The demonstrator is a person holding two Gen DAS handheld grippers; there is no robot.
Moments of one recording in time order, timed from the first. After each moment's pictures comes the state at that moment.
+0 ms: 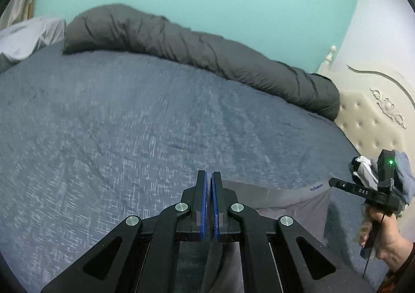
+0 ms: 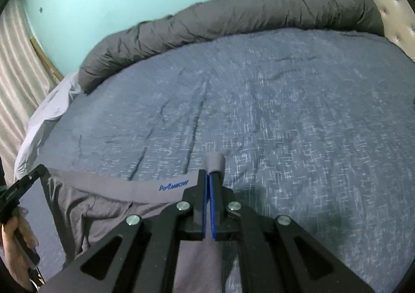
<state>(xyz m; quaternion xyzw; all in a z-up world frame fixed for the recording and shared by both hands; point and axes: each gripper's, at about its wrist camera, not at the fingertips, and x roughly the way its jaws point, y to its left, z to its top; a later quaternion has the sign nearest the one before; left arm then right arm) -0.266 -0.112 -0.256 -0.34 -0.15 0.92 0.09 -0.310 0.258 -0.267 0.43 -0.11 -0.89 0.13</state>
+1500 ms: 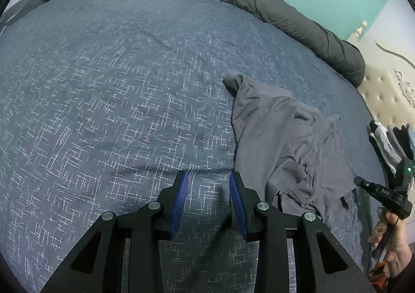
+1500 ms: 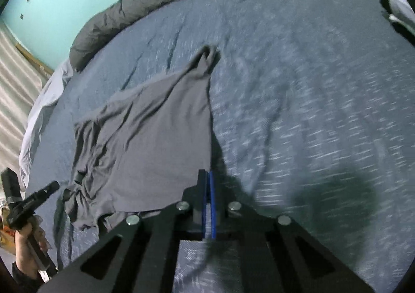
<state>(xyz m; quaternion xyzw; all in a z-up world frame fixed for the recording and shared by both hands) -0.152 -0.145 -0.336 -0.47 -0.17 0.87 0.04 -0.155 0.295 -0.316 0.49 -0.17 -0.85 0.10</state>
